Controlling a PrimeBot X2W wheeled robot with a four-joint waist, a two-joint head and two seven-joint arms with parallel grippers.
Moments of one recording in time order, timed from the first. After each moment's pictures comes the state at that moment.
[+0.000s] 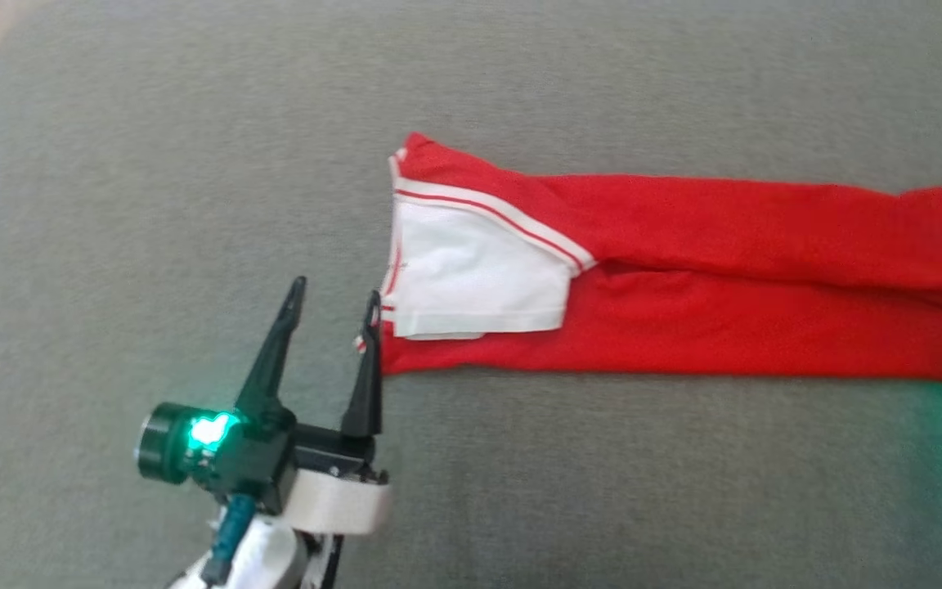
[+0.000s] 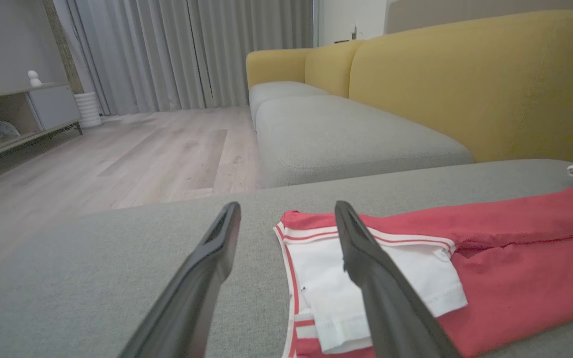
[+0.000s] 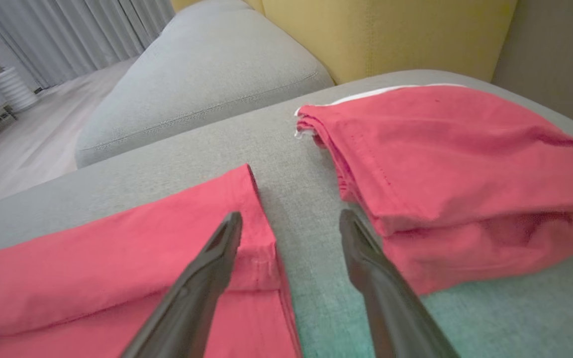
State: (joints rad) left arm -0.27 0.39 -0.77 -0.04 -0.47 0.46 -0.26; right arm -0.18 -0.20 -0.32 0.37 0.36 0.13 -0.03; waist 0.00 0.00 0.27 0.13
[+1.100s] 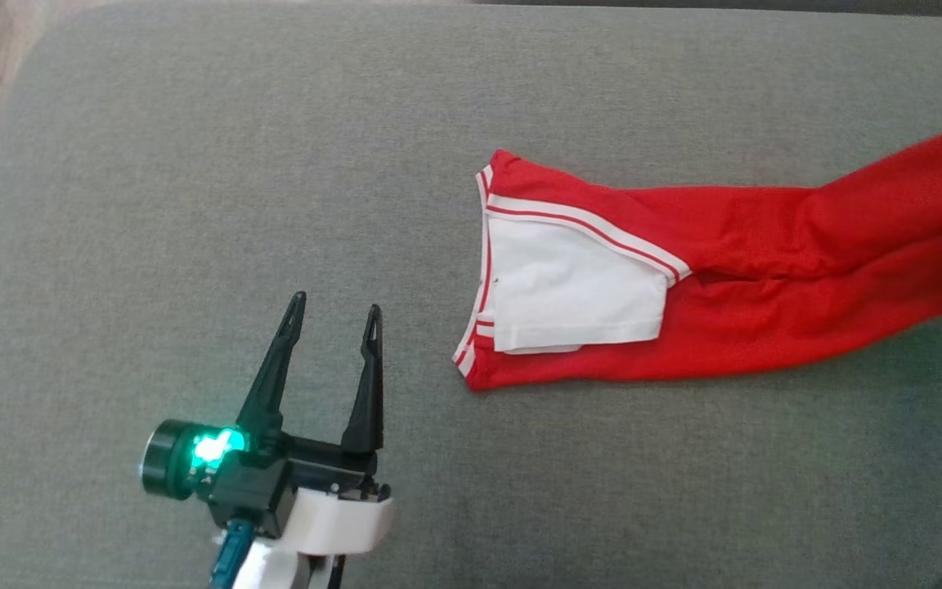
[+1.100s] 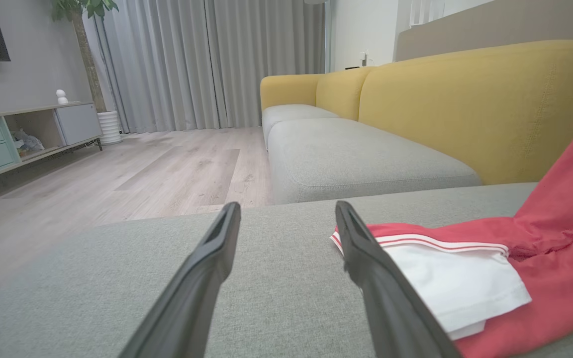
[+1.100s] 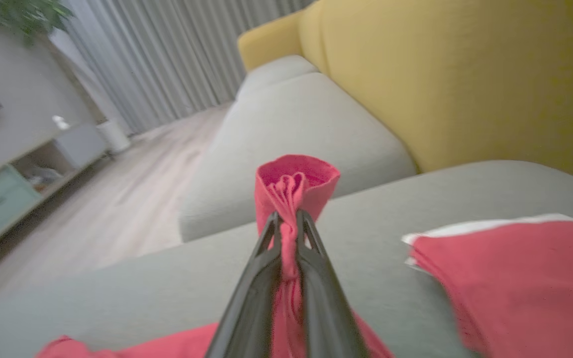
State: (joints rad) left arm -0.10 0.17 -0.46 0.00 -0.17 0.21 -0.26; right arm -0.24 -0.18 -0.36 0.05 0.41 0.13 0.24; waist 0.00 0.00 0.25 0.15
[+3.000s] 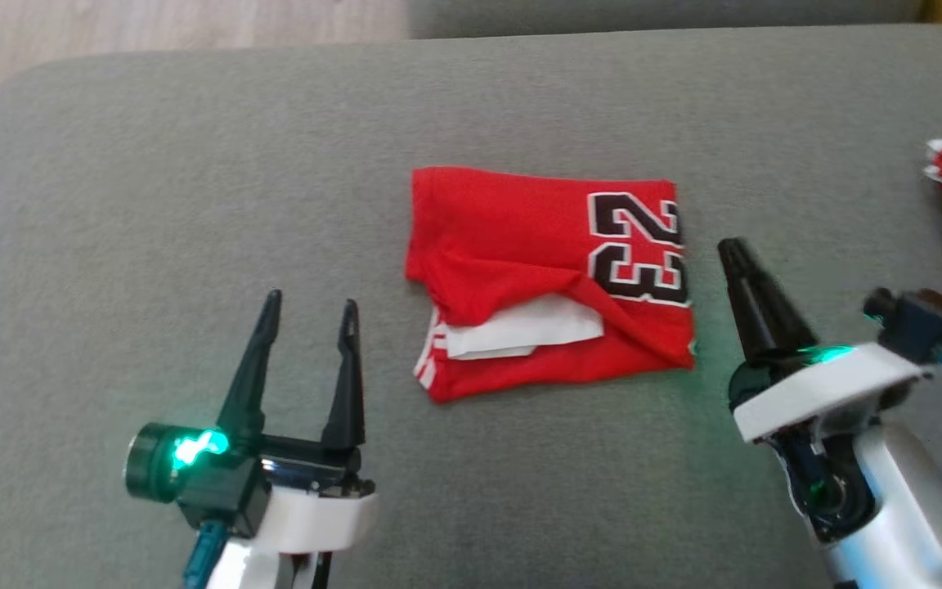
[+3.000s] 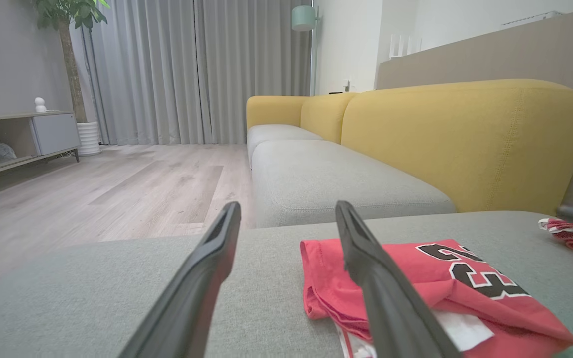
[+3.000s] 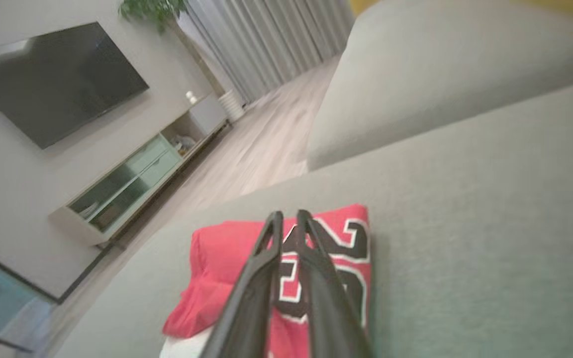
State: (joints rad) left arm -0.05 0.05 -0.29 -0.01 -0.10 0.06 -0.26; right arm -0.20 -0.22 0.27 0.15 0.71 0.13 -0.01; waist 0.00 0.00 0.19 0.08
